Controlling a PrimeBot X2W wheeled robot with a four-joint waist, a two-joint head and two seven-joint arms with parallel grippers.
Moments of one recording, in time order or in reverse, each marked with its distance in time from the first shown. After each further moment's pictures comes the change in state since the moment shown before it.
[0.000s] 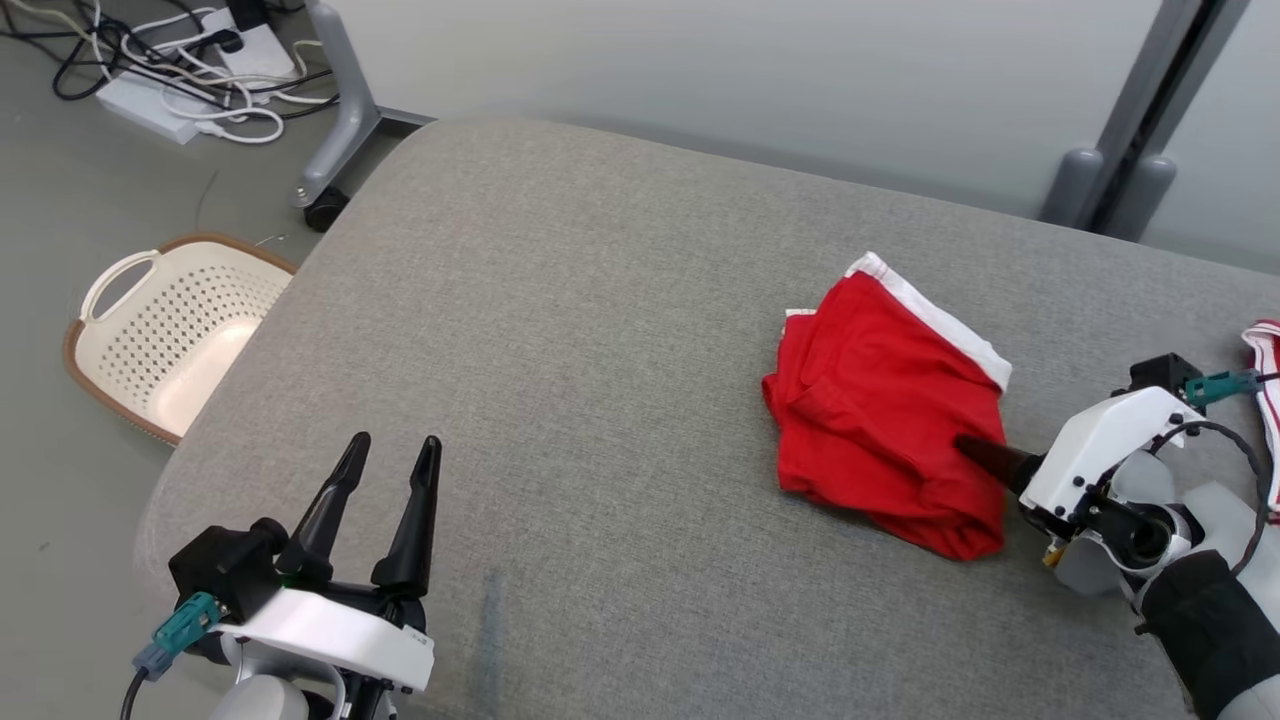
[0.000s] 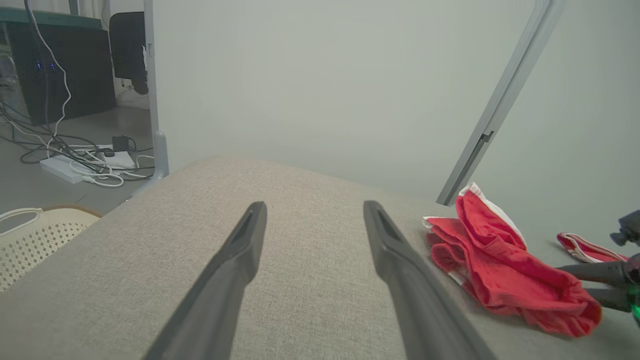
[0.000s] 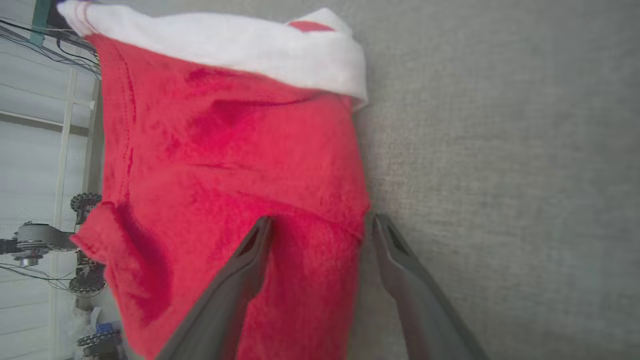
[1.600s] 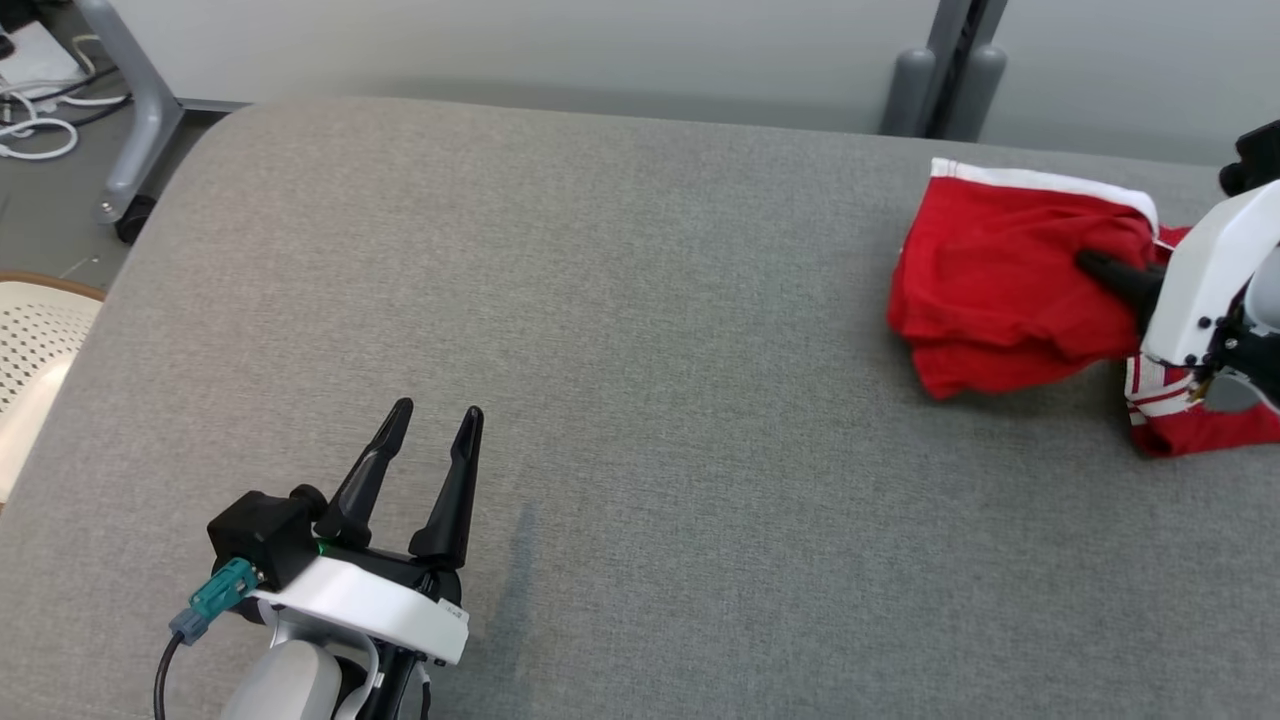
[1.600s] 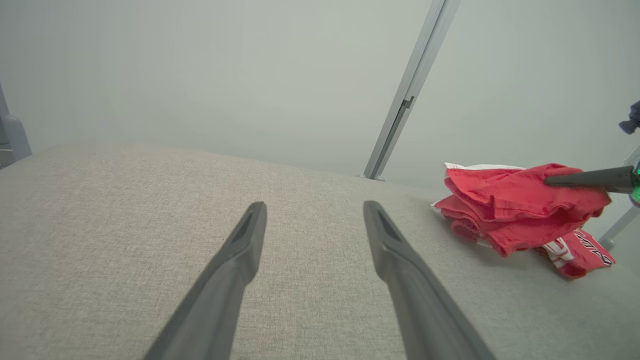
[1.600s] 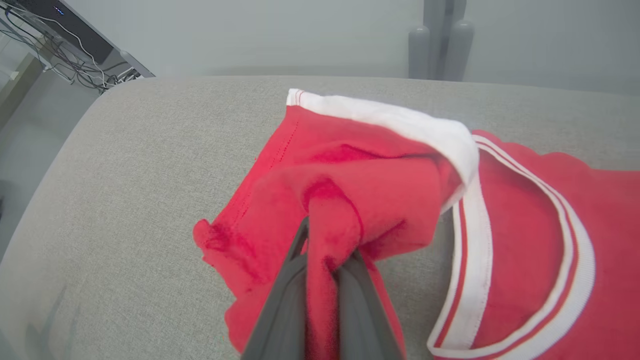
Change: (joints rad) left arm -0.063 -0.032 -0.033 0.023 0.016 -0.026 -0.004; right arm -0.195 -0.292 0.211 -0.347 -0.052 0.000 0.077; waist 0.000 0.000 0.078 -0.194
